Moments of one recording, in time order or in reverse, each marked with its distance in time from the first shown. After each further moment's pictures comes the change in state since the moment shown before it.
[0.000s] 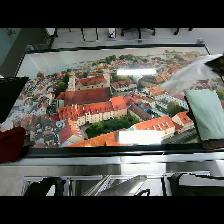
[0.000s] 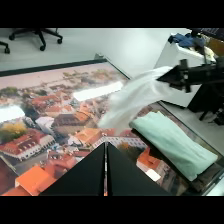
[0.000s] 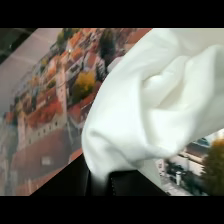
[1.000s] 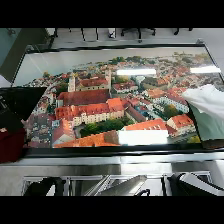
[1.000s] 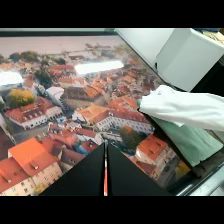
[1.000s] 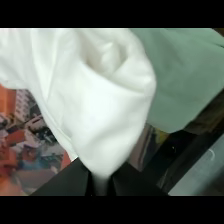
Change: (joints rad) left arm 0.000 -0.007 -0.150 0.018 -0.010 -0.035; right arm -0.352 0.254 -0.286 -0.520 -0.219 0.383
